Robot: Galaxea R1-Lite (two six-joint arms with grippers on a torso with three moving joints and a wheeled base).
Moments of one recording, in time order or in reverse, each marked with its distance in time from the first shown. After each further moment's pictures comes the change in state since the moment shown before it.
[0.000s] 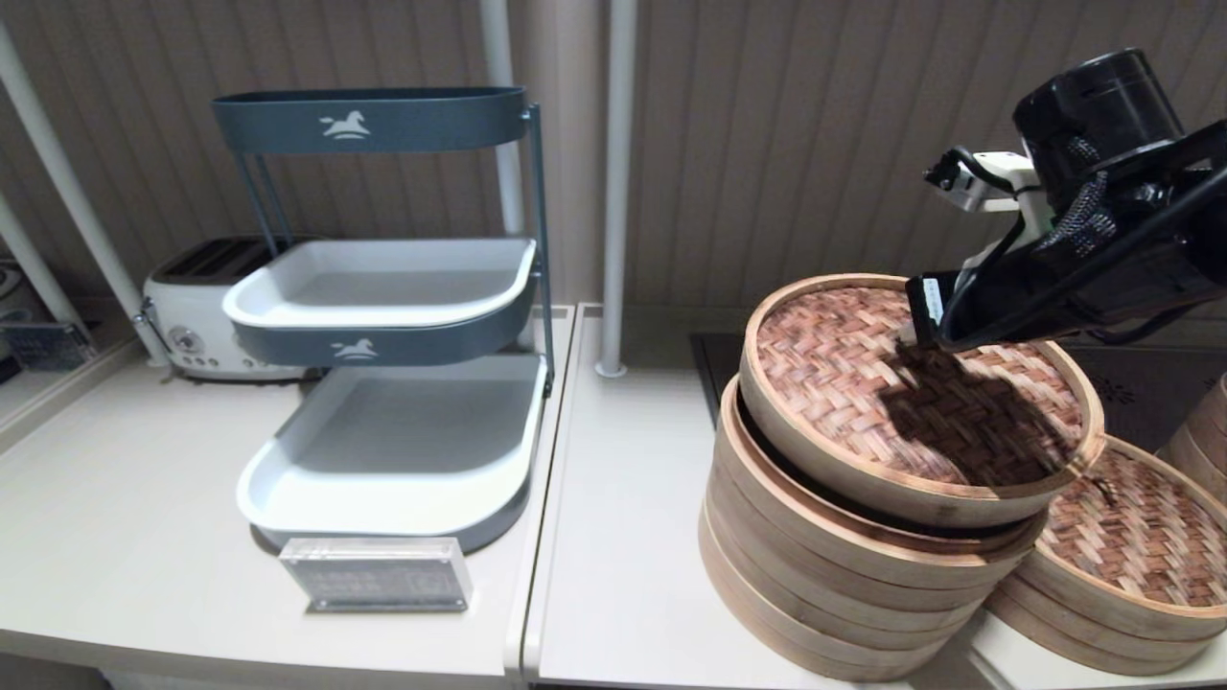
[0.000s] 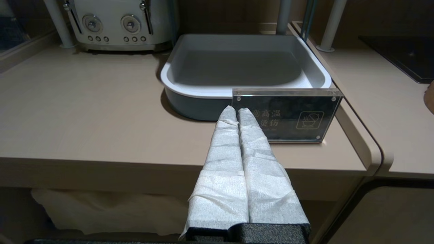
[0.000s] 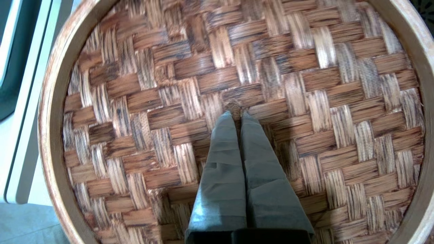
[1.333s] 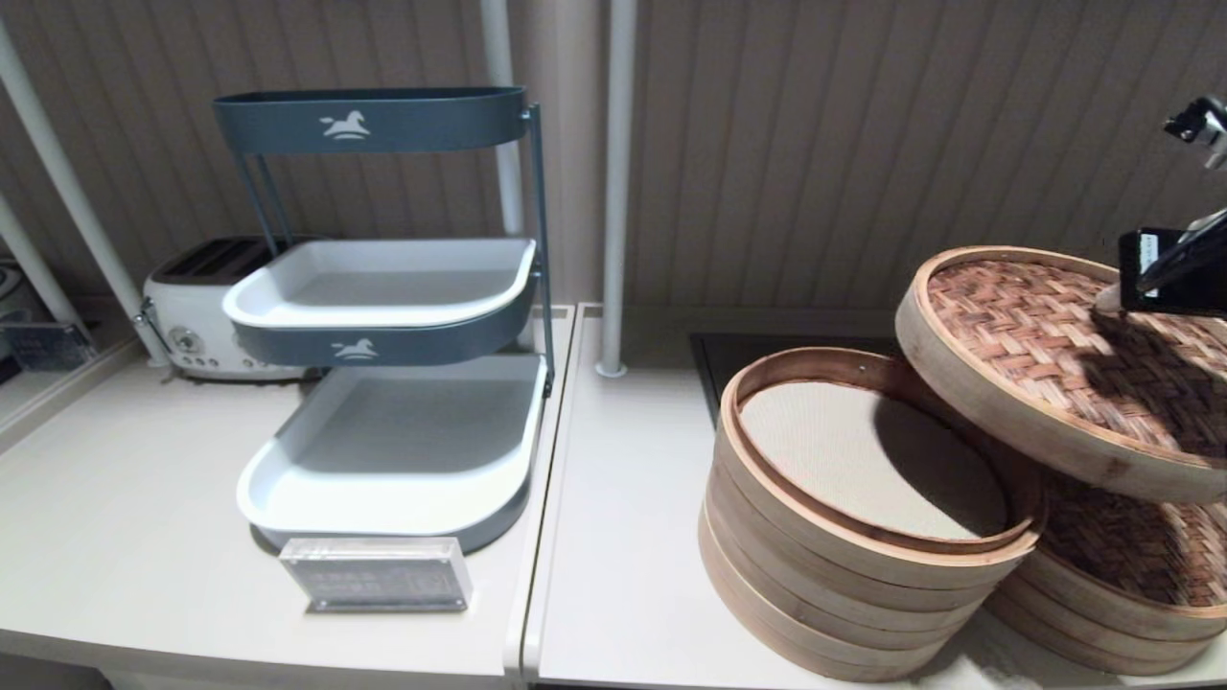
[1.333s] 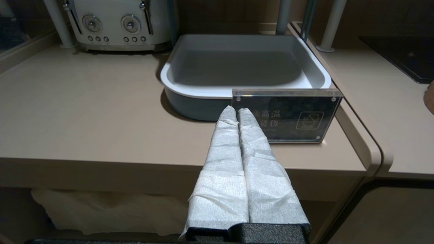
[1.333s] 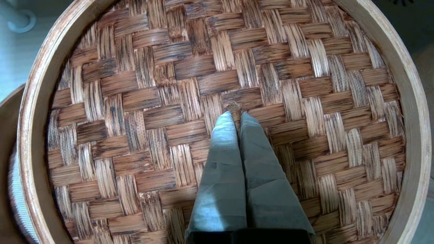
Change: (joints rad) left arm 0.000 0.000 0.000 0.000 0.000 0.000; right arm -0.406 -0.124 0.026 0.004 0.110 -0.073
